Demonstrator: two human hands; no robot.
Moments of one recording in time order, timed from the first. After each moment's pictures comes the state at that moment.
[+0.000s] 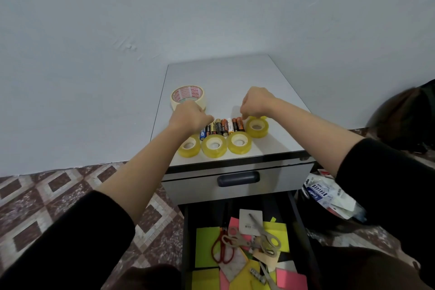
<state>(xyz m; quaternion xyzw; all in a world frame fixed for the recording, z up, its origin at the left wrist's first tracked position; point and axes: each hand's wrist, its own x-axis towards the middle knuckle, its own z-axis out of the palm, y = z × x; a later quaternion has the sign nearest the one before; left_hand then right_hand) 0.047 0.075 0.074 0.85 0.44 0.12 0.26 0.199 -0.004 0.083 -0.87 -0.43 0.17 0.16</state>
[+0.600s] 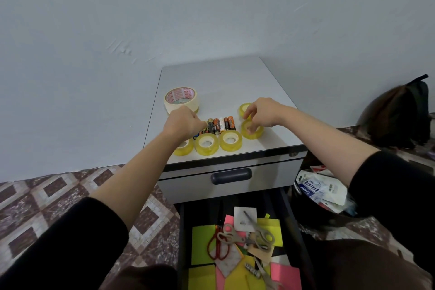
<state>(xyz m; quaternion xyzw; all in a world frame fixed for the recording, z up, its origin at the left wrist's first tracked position) 0.039 0.058 0.074 0.86 0.43 0.12 0.26 0.211 -0.053 0.074 -0.84 -0.46 0.23 0.16</state>
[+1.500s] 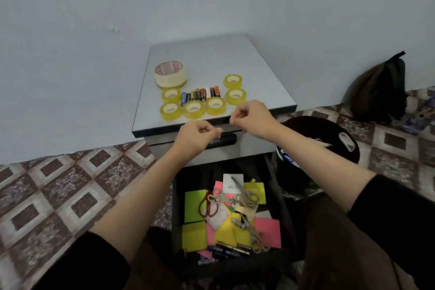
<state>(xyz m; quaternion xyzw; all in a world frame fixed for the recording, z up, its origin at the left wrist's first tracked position) -0.009 -0.051 0.027 0.81 0.32 0.17 0.46 0.139 -0.132 0.025 -0.78 -0.43 0.18 0.41</state>
